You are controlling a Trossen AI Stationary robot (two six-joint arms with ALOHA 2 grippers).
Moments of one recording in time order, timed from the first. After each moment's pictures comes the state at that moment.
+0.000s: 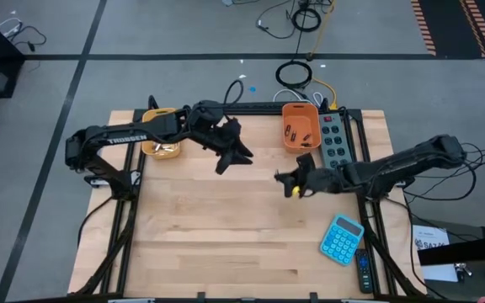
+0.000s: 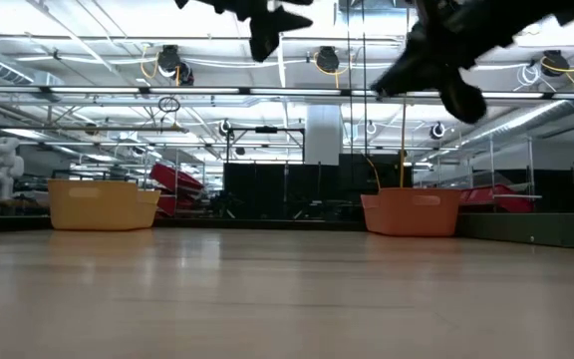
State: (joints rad) left arm 0.24 1.52 1.38 -0.35 0.52 -0.17; right arm 0.21 1.16 0.66 -0.04 0.47 1.12
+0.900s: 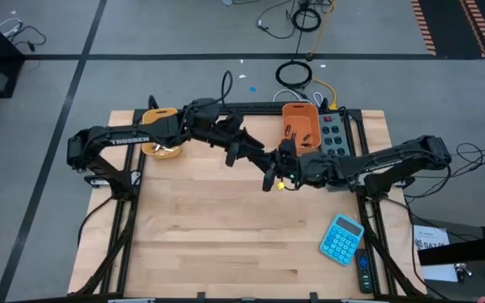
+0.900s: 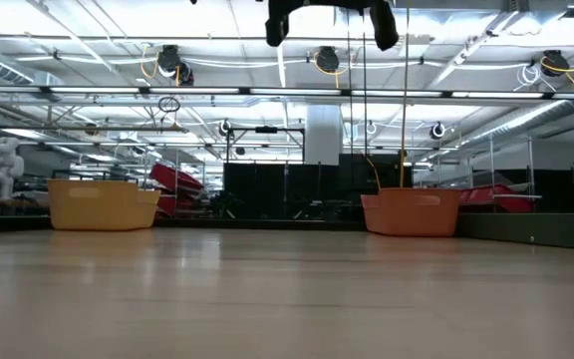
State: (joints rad) left arm 0.22 1.54 1.38 -0.06 0.45 -0.47; right arm 0.15 1.38 1.00 0.29 0.53 0.54
